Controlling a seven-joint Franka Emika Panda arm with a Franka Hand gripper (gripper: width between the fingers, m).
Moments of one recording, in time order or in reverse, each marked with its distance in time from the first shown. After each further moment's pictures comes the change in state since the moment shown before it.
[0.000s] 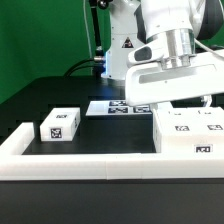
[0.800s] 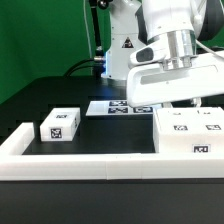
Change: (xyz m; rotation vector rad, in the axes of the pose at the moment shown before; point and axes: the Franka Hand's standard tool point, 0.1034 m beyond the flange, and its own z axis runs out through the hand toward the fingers) arm -0.001 -0.001 0.001 0.001 -0.002 -0.020
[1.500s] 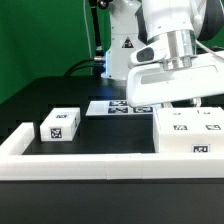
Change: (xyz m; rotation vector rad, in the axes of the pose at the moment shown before) arm 0.003 0.001 -0.010 0.003 -0.056 -0.021
